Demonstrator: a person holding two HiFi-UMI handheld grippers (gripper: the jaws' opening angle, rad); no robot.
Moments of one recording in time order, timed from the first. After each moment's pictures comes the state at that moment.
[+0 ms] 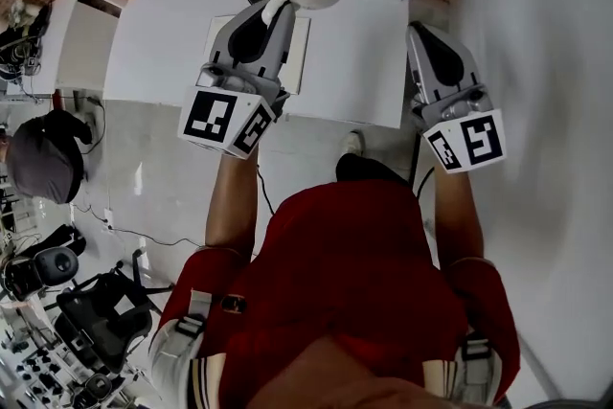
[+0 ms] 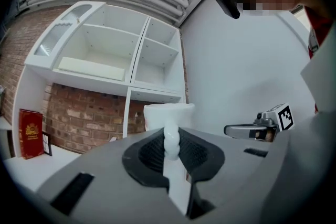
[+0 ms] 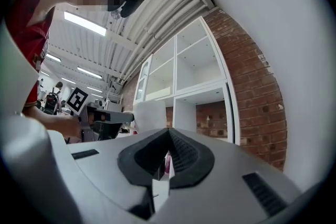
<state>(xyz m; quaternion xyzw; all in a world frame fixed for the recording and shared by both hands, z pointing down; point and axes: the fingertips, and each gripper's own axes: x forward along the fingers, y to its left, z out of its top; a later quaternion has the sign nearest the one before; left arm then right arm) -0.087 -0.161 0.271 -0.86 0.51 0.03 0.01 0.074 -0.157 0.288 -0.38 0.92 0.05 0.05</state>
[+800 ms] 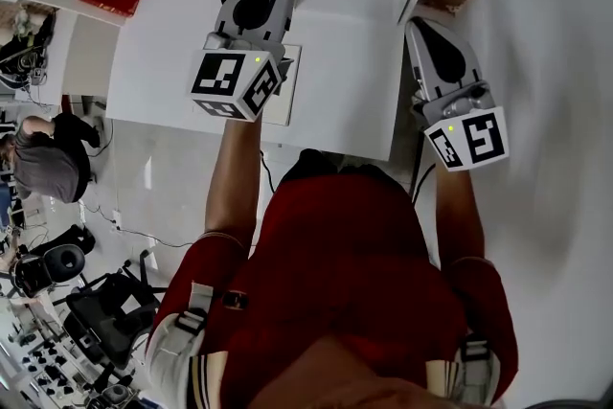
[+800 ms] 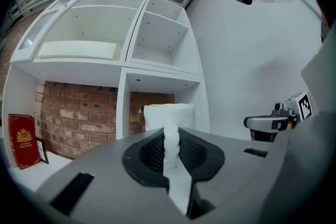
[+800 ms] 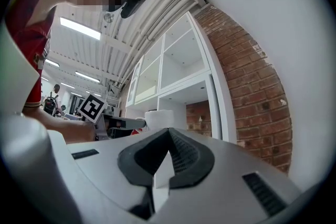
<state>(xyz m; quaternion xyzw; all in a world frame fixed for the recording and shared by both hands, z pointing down) -0.061 -0.316 0.280 -0.84 0.54 -0.01 0.01 0.106 -0.269 0.288 -0.37 0.92 0.04 0.07</state>
